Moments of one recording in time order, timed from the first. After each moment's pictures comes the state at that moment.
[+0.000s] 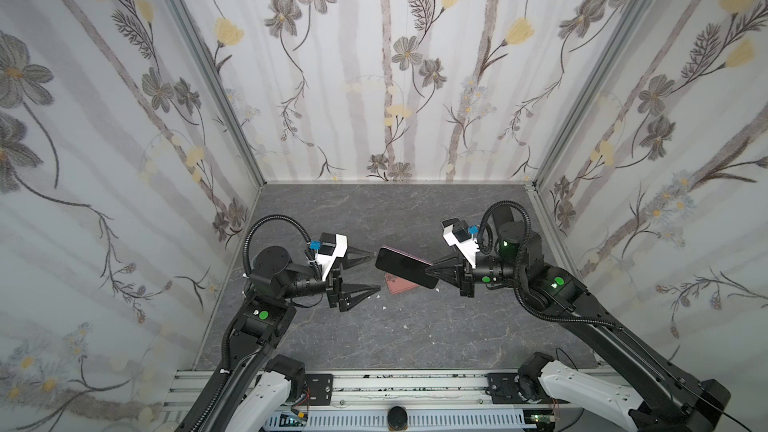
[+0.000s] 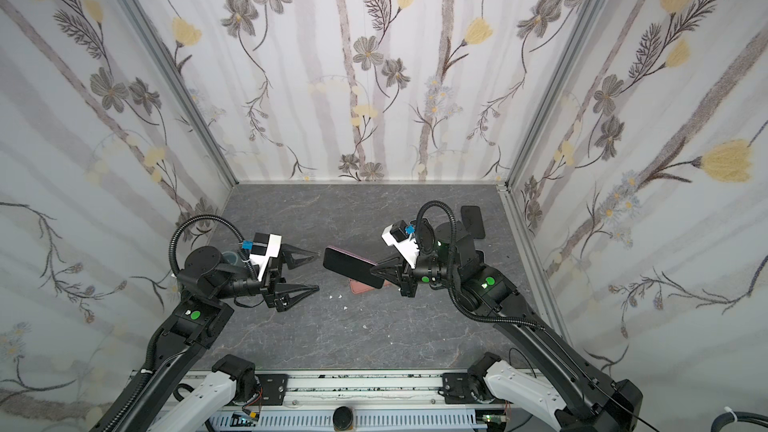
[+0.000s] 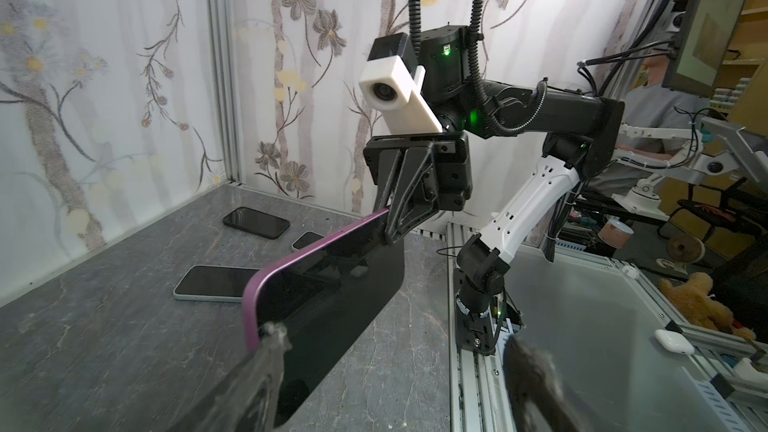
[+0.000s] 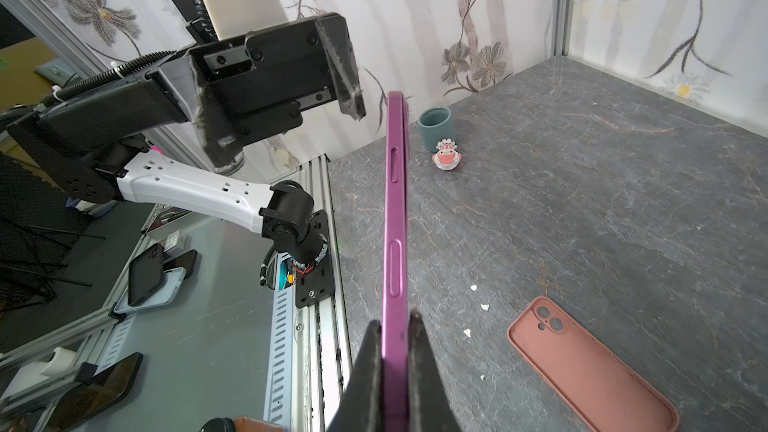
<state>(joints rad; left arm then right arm) -0.34 0.72 0.69 0.04 1.06 -0.18 0.65 0.97 0.97 -0.38 -0.74 0.05</state>
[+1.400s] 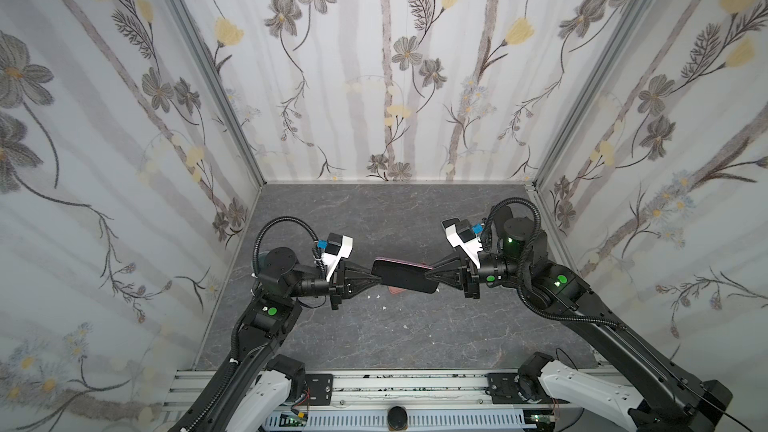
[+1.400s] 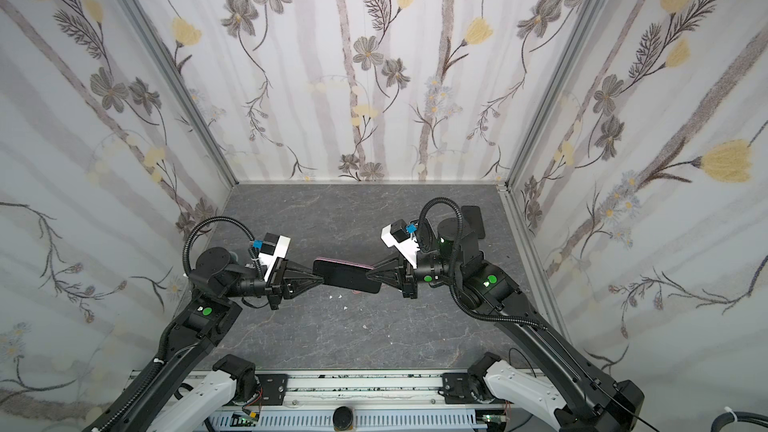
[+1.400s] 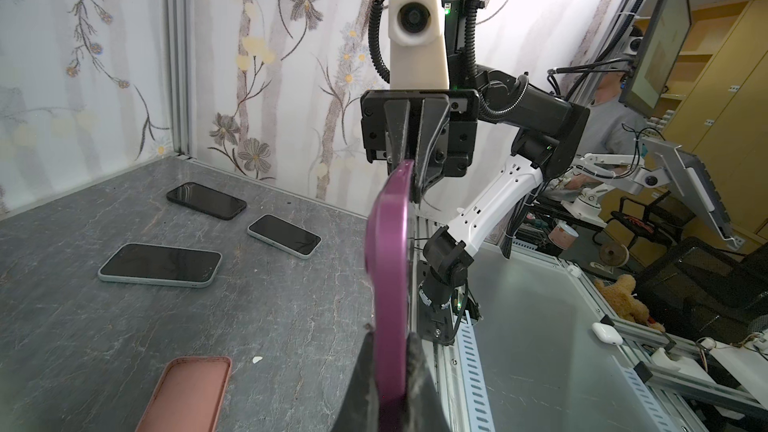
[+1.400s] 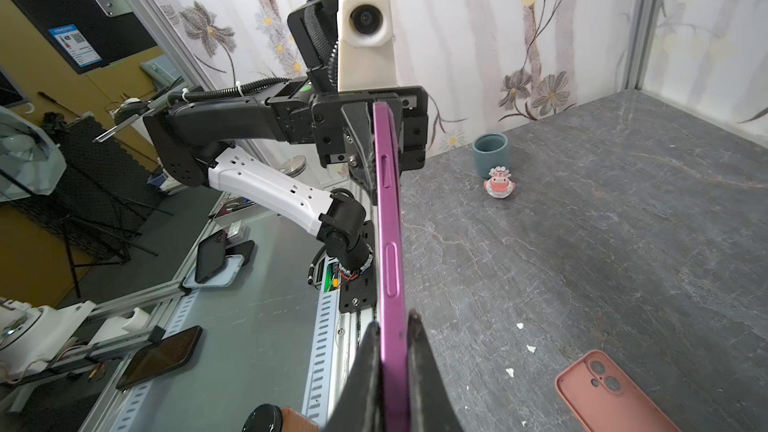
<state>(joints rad) -0.36 0.74 0.62 0.20 1.16 -0.33 0.65 0.97 0.99 -0.27 -0.86 0.11</state>
